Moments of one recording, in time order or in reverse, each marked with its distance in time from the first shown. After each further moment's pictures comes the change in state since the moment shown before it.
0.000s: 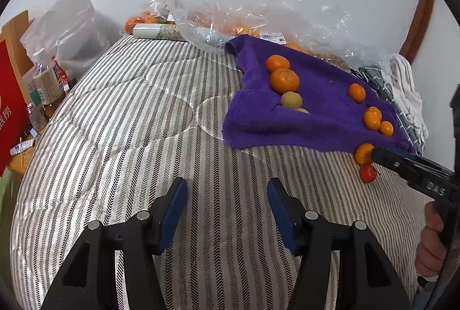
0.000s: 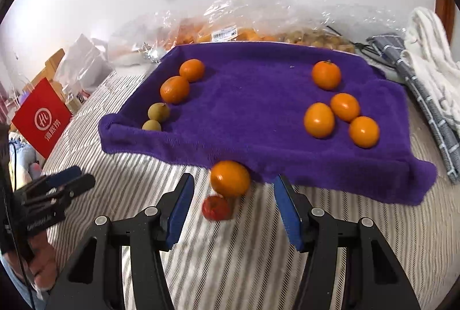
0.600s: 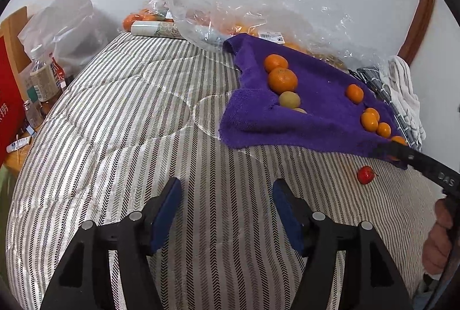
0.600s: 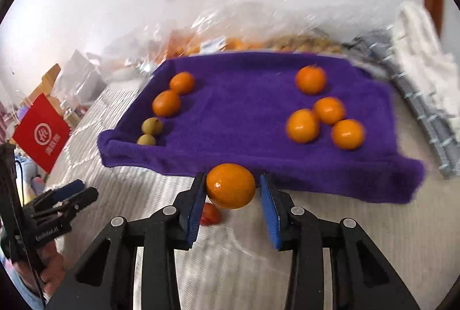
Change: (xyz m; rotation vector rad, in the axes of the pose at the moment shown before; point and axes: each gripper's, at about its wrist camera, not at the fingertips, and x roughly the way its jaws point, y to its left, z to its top) left arm 0.002 -0.002 0.000 0.001 0.006 -0.019; right arm -0.025 -0.015 -0.001 0.048 -0.047 -0.025
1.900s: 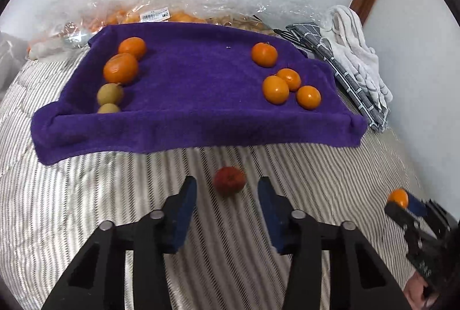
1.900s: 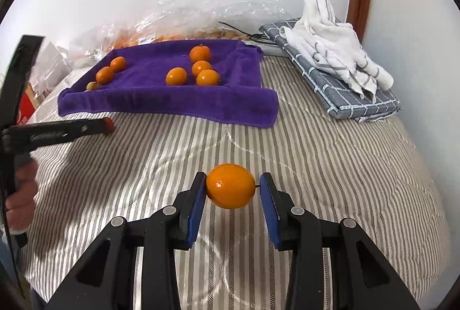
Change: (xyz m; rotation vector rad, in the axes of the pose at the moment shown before) left arm 0.038 -0.166 0.001 0.156 0.109 -0.133; right arm -0.081 -0.108 -0.091 -0.003 -0.039 -0.189
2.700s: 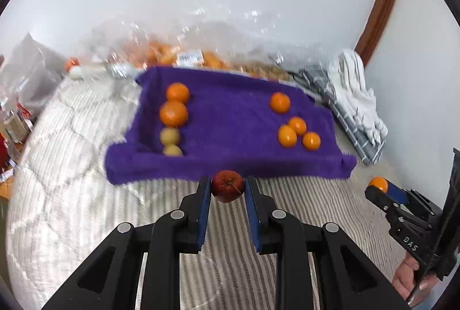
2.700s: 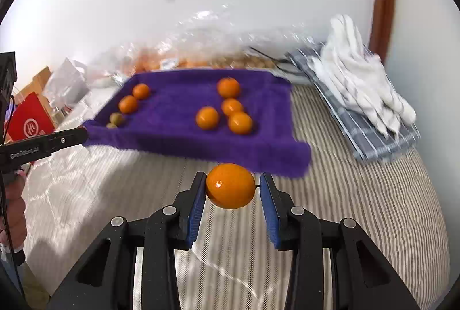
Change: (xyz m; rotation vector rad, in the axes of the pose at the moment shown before) left arm -0.091 0.032 0.024 -0.058 -0.122 0.049; right arm -0.009 0.028 0.063 -0.024 -0.050 0.093
